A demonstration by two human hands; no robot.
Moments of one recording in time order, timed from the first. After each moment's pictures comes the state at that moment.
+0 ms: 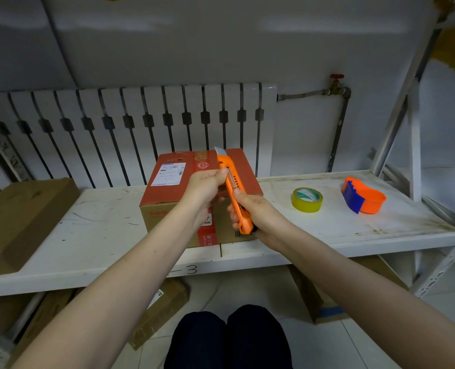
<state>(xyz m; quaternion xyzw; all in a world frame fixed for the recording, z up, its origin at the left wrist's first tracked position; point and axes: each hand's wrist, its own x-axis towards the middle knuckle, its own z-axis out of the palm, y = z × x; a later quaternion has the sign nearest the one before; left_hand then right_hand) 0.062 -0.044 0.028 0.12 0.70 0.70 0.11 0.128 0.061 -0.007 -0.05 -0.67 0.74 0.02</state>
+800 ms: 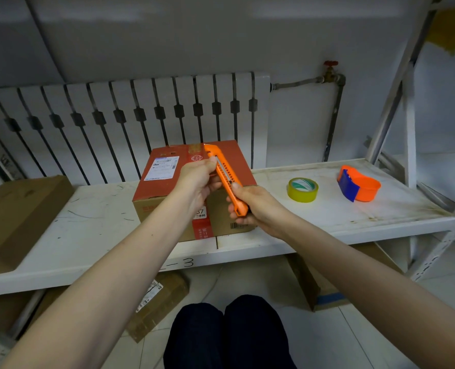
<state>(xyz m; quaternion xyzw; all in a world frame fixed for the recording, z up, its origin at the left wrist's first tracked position) 0.052 -0.033 0.031 0.03 0.65 0.75 0.13 0.131 0.078 -0.009 -0.05 -0.70 0.71 0.00</state>
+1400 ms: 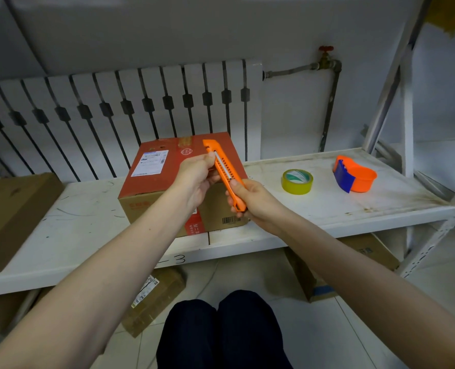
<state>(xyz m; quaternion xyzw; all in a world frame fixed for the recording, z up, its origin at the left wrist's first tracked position) 0.048 -0.007 0.020 0.03 0.64 0.75 0.14 0.122 0.098 -0.029 -0.03 -0.71 0.70 0.04</state>
